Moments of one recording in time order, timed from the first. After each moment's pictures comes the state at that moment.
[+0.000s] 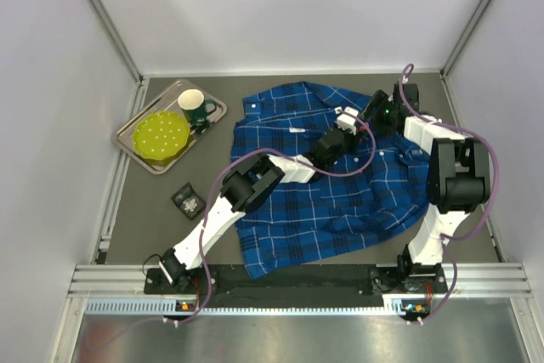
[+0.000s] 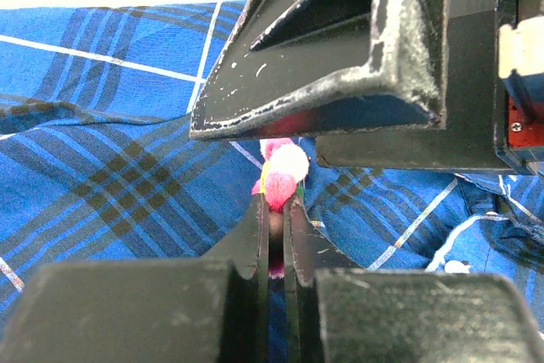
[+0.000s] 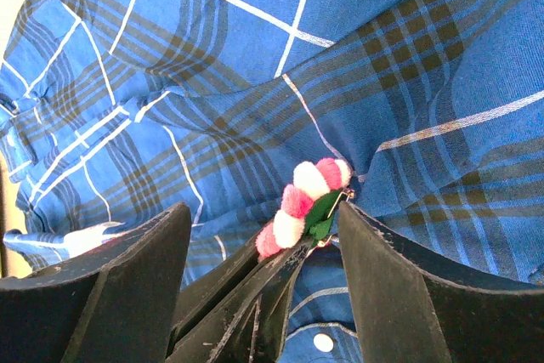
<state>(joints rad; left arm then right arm) -0.89 2.60 1.80 0.75 -0.15 -0.24 0.02 1.85 1.22 -0.12 -0.21 0.61</state>
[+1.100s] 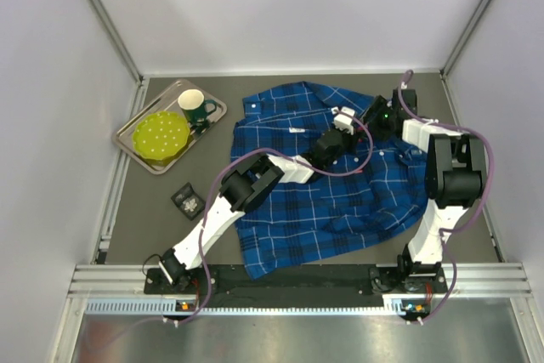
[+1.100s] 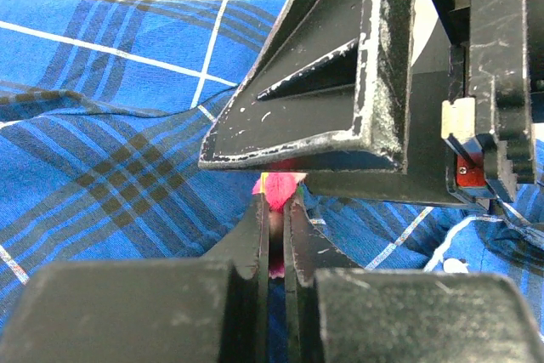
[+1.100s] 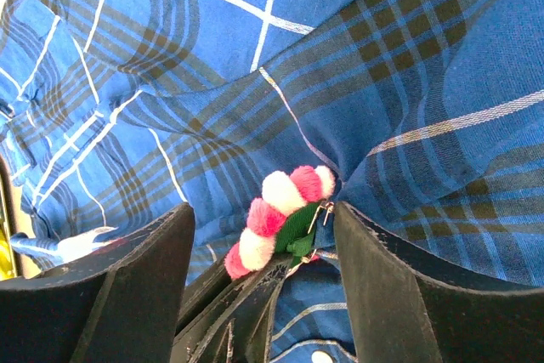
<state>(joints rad) -0.89 2.59 1.77 0.78 -0.15 -0.29 0.01 1.90 1.18 -0.05 -0.25 0.66</state>
